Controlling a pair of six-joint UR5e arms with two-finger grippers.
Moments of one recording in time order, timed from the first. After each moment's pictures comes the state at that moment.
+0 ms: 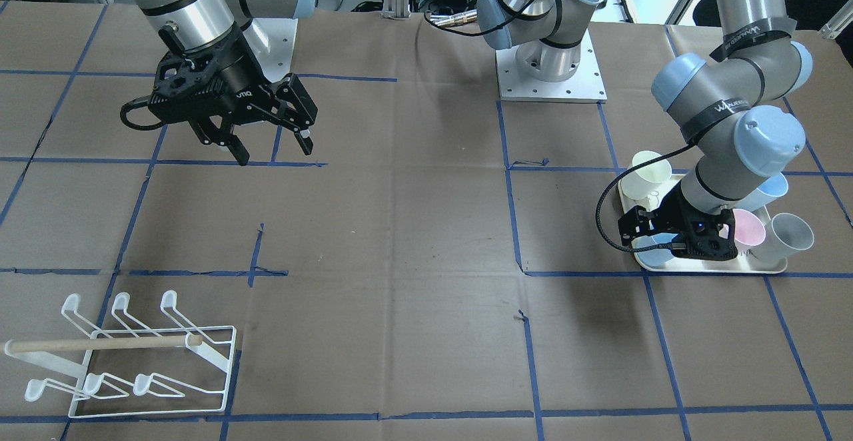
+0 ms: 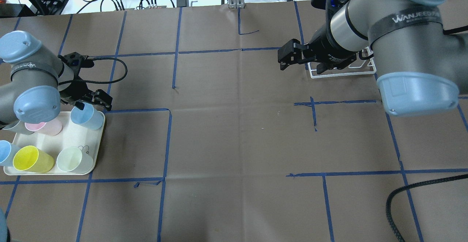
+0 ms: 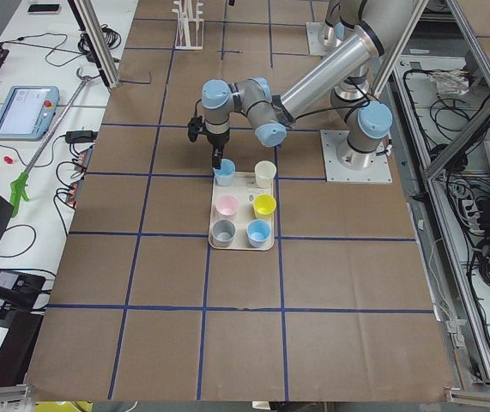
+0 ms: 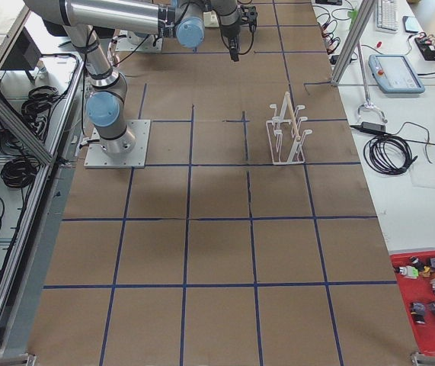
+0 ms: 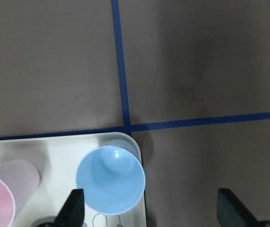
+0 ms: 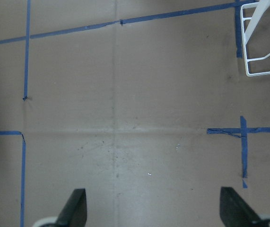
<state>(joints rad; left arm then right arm) -1.16 -1.82 -1.98 -0.92 1.57 0.49 1.61 -1.65 1.84 -2.04 -1.28 0.14</state>
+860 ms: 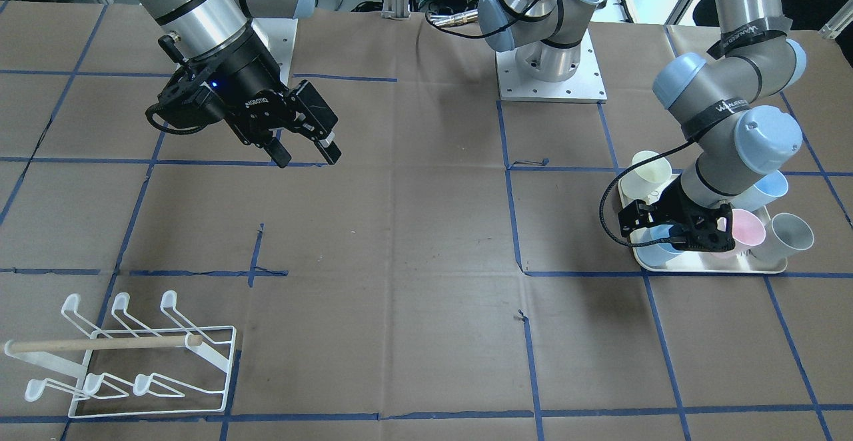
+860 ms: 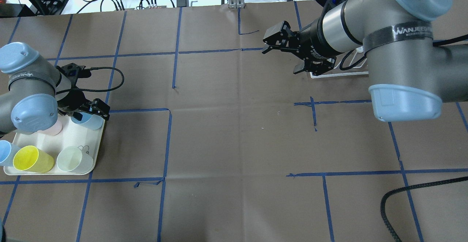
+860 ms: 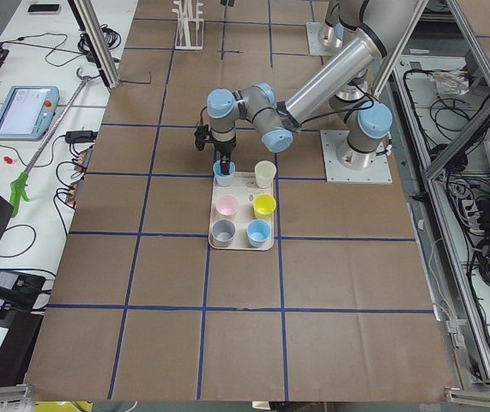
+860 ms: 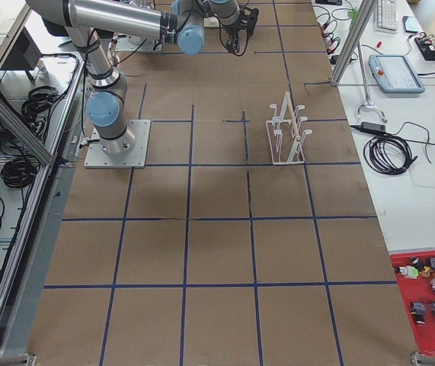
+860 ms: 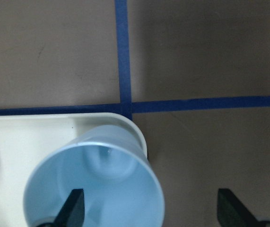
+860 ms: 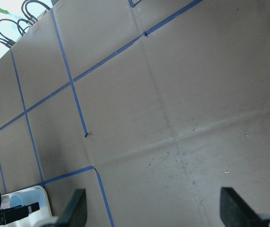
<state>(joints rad) -1.13 -1.81 -2.02 -0.93 1.57 0.49 1.61 -1.63 1.90 -2.21 -1.11 0.54</state>
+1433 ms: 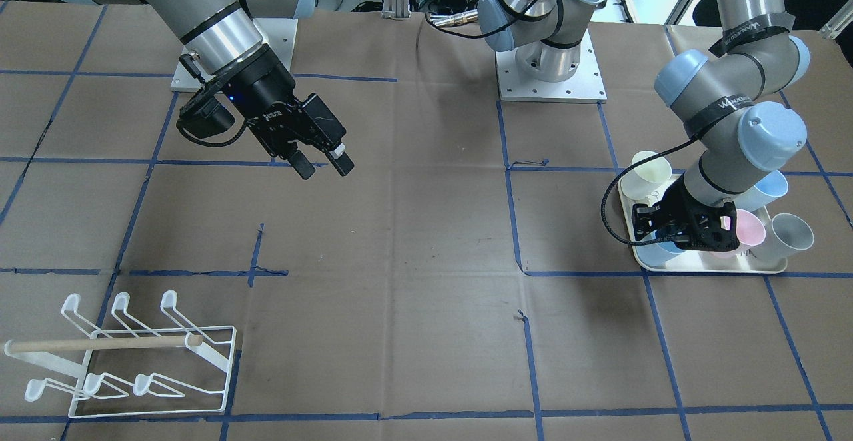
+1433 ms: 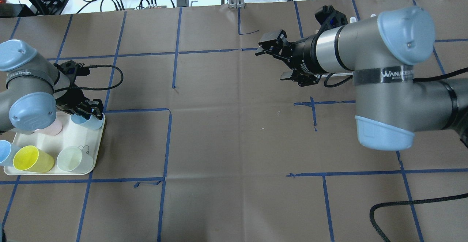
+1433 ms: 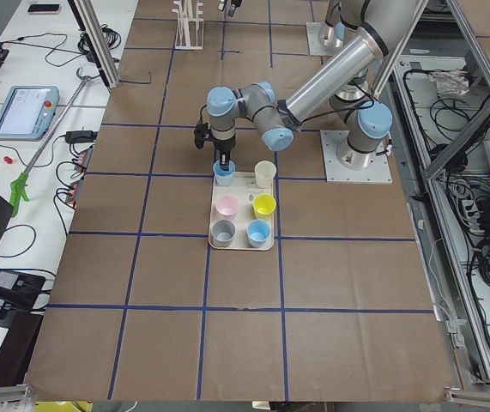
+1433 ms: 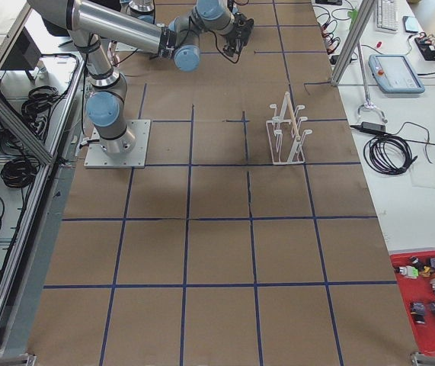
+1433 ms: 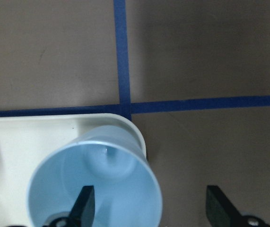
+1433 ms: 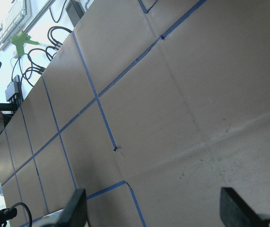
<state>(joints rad) -1.13 -1.80 -2.01 -0.93 1.57 0.50 1.61 -1.63 2.07 -2.56 -1.02 0.75</state>
